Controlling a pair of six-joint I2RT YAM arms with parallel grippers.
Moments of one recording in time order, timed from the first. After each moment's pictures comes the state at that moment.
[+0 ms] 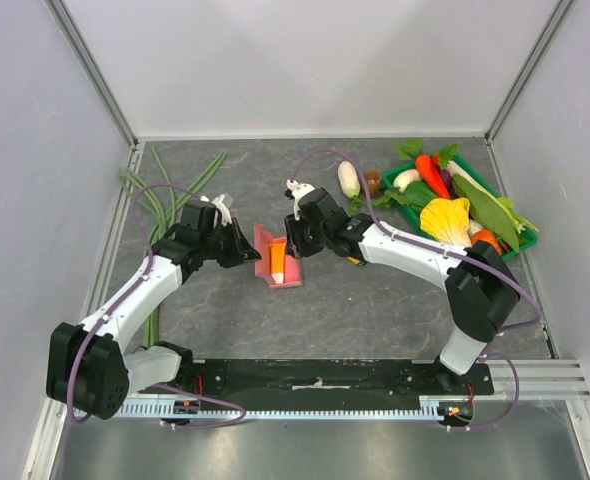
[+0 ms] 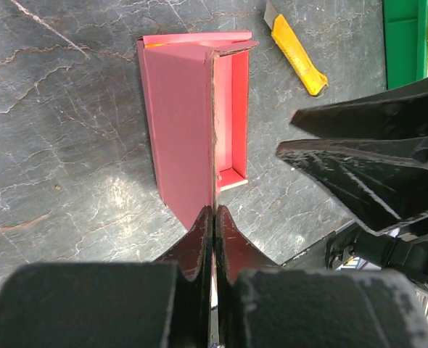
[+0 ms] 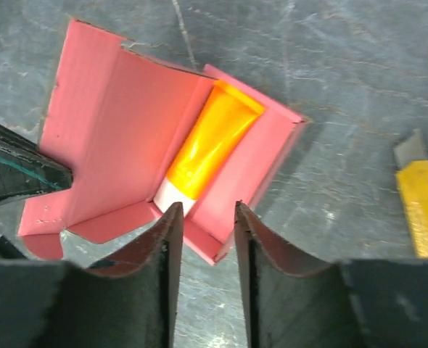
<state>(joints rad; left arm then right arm) -0.32 1.18 0.78 -0.40 0.38 -0.61 0.81 1.70 1.23 -0.28 -0.03 0.37</state>
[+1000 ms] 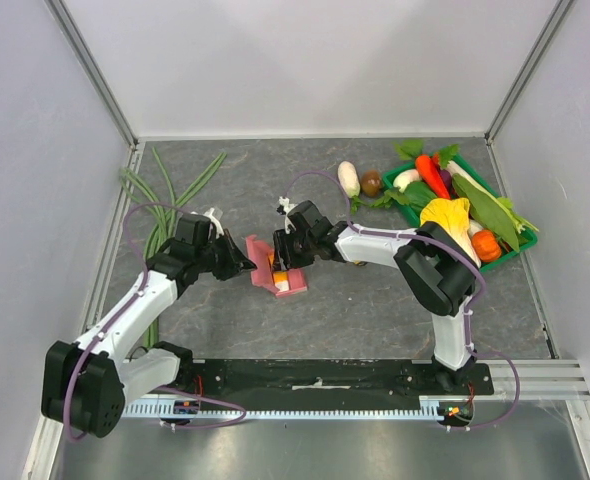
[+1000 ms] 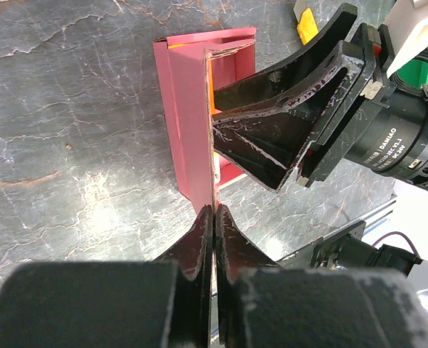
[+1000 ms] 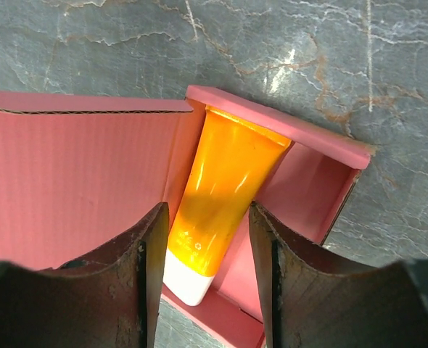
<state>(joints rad) -0.31 1.09 0.67 -0.40 0.36 -0.73 0.80 1.97 1.24 -0.12 -0.24 0.50</state>
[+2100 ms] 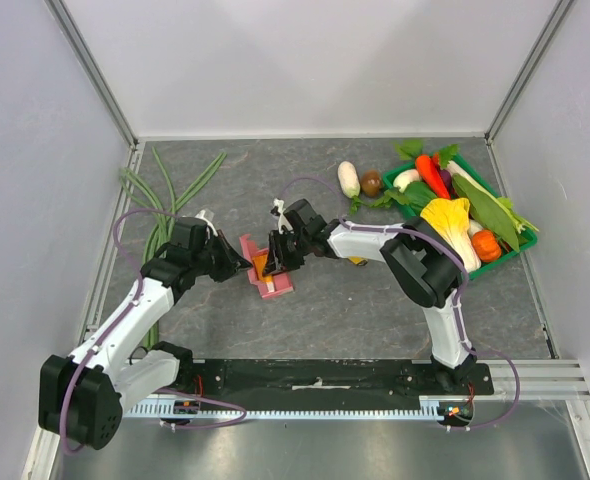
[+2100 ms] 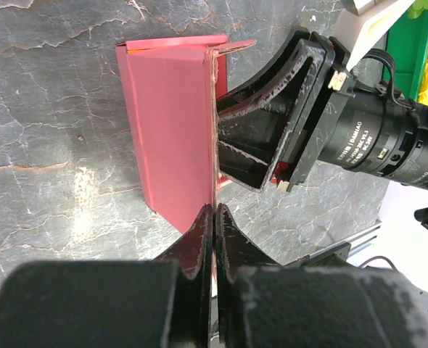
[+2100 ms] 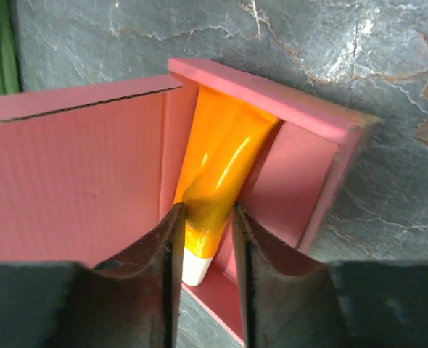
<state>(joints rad) -0.30 1.01 0.65 -0.42 0.28 -0.82 0.79 2.07 1.32 -0.10 -0.45 0.60</state>
